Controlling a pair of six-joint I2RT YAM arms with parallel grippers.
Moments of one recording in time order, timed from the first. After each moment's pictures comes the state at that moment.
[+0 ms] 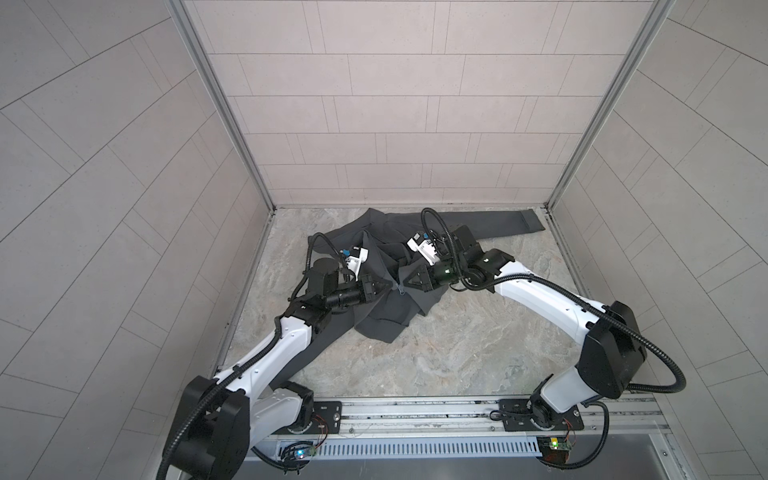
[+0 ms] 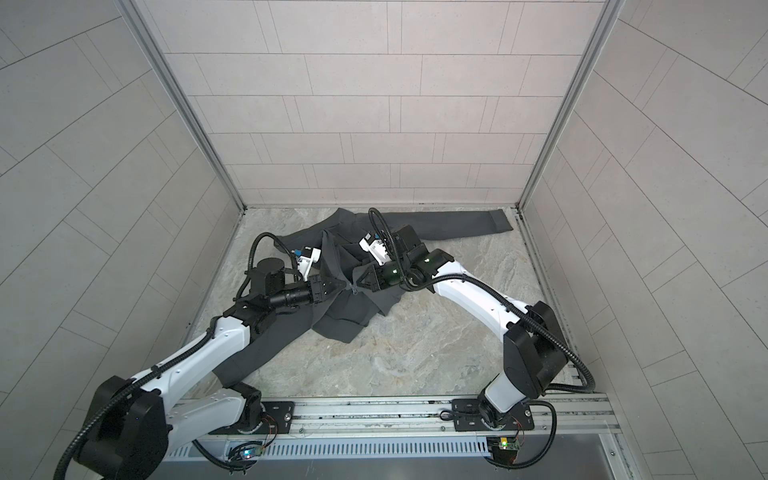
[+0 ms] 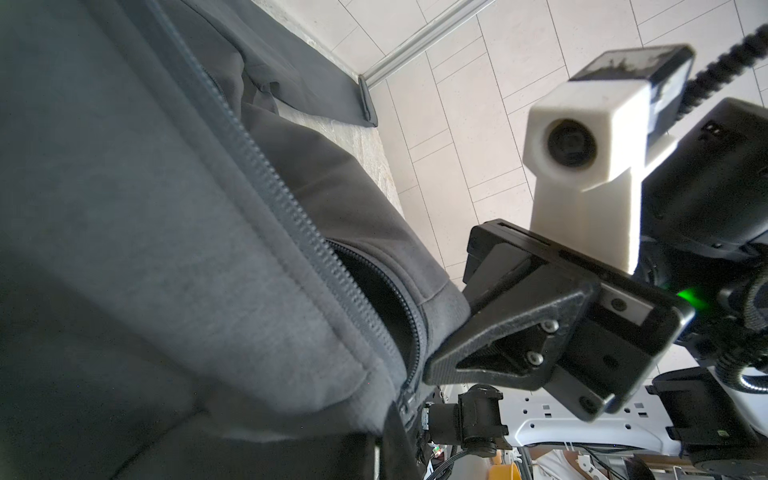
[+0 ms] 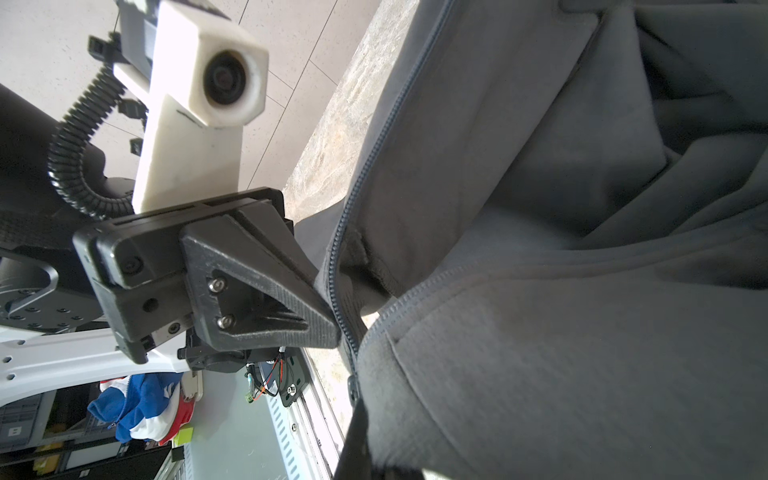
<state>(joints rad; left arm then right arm) -0.35 1.12 0.59 0.13 0.74 -0.76 0.60 1.55 1.26 -0.46 -0.65 0.36</state>
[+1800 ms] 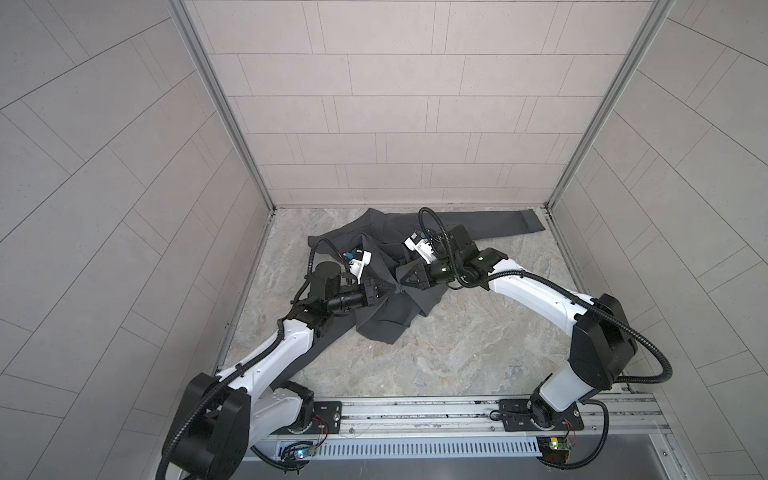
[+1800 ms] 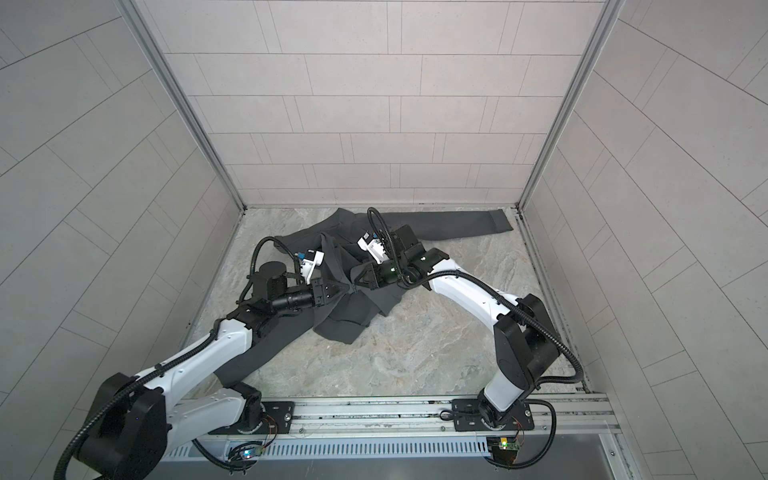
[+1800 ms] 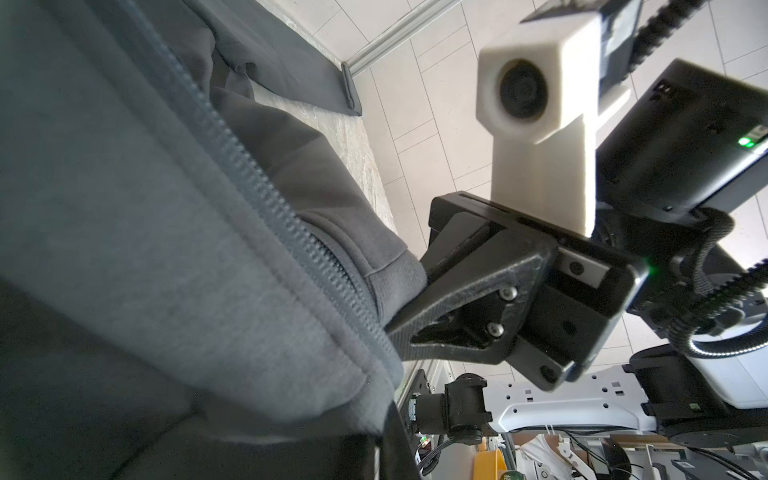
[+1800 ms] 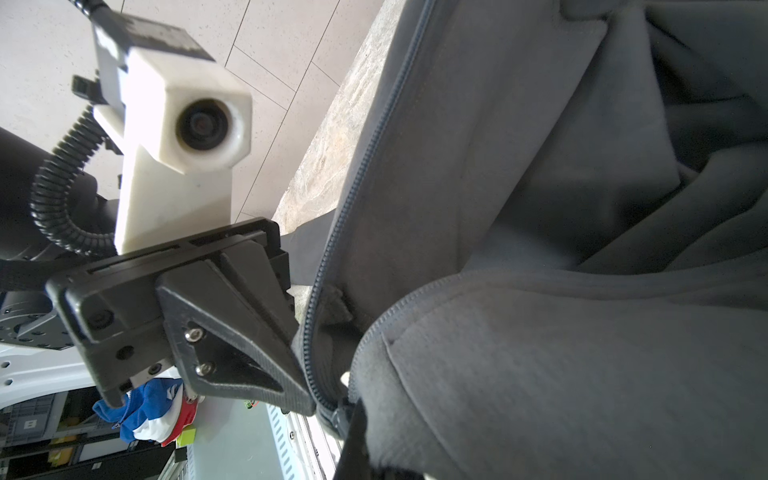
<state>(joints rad) -0.38 1.12 0.55 0.20 0.76 -0.80 0.59 1.61 1.27 -0.40 -0.69 0.36</state>
